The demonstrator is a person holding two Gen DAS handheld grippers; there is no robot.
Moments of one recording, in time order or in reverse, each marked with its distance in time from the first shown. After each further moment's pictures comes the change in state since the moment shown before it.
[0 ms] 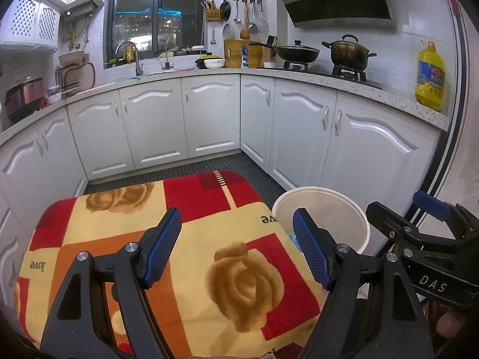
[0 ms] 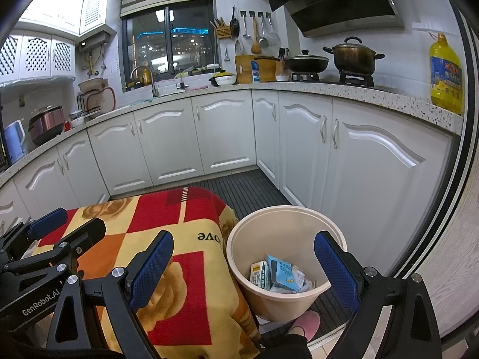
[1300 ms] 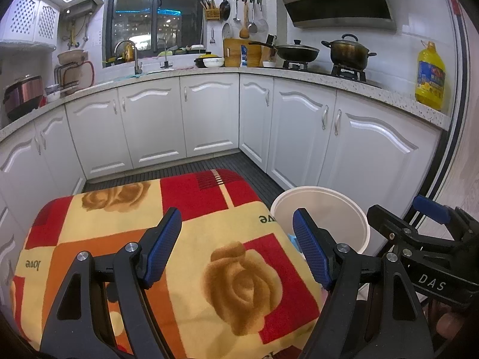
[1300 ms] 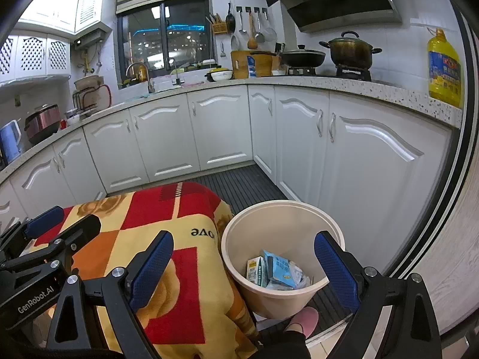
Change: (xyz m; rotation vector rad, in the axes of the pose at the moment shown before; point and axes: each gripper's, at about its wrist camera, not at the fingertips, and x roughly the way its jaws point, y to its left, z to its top) left arm 0.008 -0.005 0.000 -0.005 0.005 -0.007; right arm 0.010 -0.012 -0.004 0.009 0.024 -0.012
